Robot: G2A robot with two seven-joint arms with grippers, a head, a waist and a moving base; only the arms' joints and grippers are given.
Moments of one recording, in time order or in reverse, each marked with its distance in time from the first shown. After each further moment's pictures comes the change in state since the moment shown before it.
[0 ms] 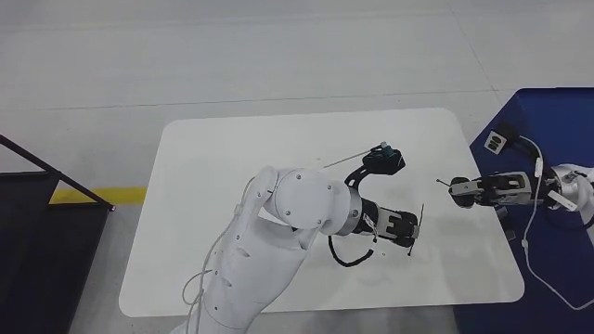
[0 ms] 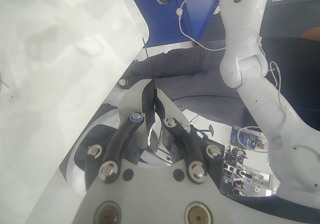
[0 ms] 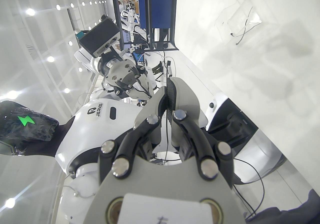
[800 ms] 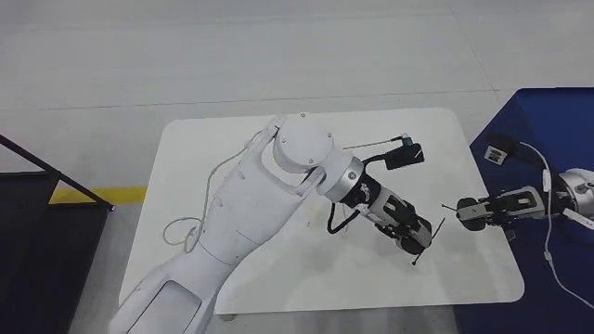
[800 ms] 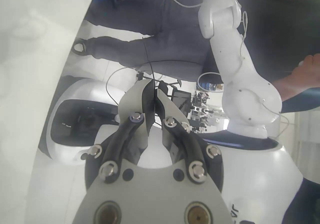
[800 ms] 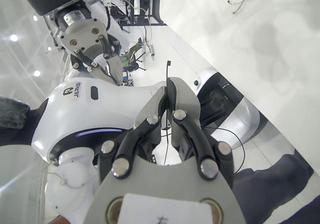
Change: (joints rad) left arm -0.367 0.101 0.141 0.356 -0.705 -0.062 -0.062; right arm -0.044 0.234 -0.108 -0.144 0.140 -0.106 0.000
